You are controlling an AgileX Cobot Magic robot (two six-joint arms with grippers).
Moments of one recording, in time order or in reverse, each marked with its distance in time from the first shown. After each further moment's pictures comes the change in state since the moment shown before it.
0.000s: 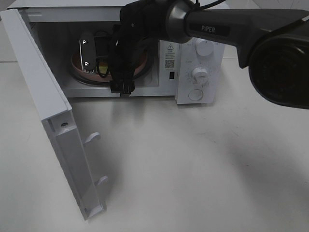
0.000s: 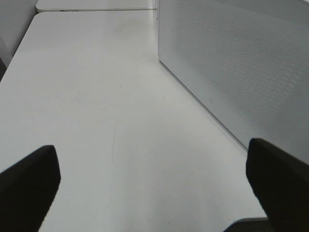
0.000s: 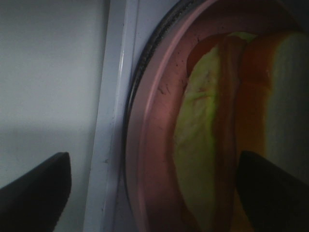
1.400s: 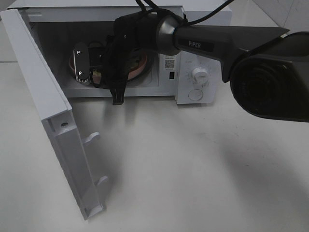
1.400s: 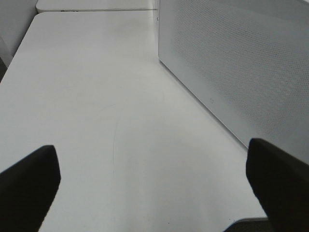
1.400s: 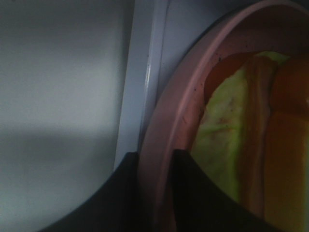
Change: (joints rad) left arm 0.000 0.000 0.000 0.000 0.000 0.000; right arm 0.012 0.092 -0.077 0.074 0.016 -0.038
